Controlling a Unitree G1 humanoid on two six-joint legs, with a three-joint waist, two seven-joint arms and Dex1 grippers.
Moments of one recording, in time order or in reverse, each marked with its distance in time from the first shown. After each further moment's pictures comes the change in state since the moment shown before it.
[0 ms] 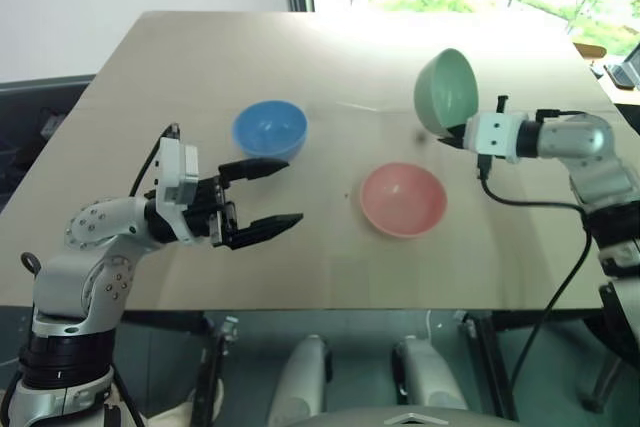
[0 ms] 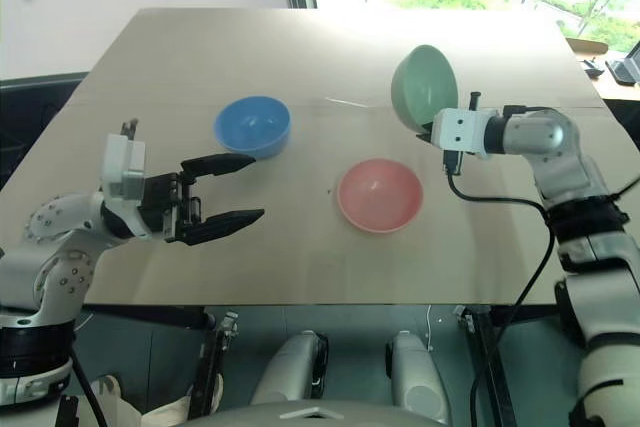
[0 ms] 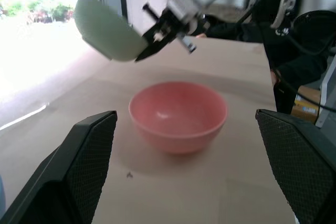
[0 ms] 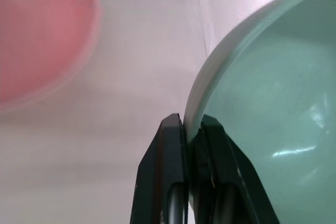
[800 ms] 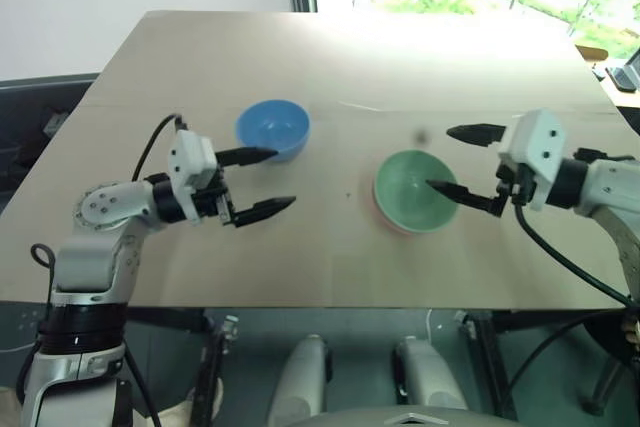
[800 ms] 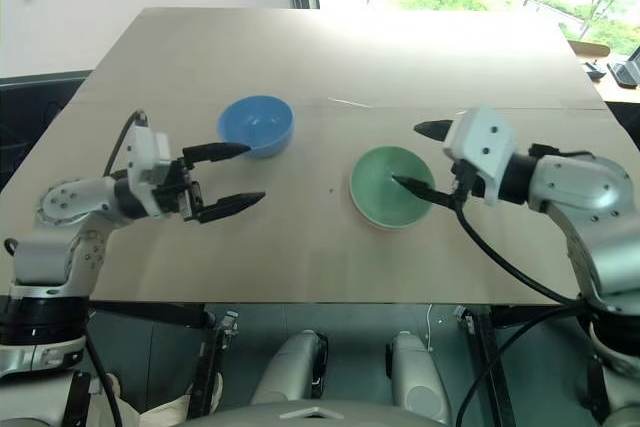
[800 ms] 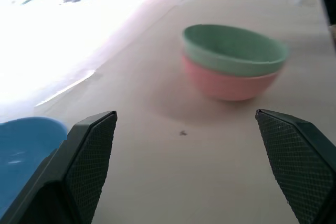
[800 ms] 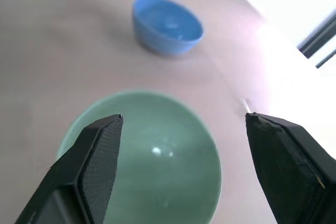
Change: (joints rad) left arm -0.166 -0.015 -0.079 0.156 0.286 -0.153 0.109; right arm 0.343 0.058 -0.346 -0.819 0.386 0.854 -0.233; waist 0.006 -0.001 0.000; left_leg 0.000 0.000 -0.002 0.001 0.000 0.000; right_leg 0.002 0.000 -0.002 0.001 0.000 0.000
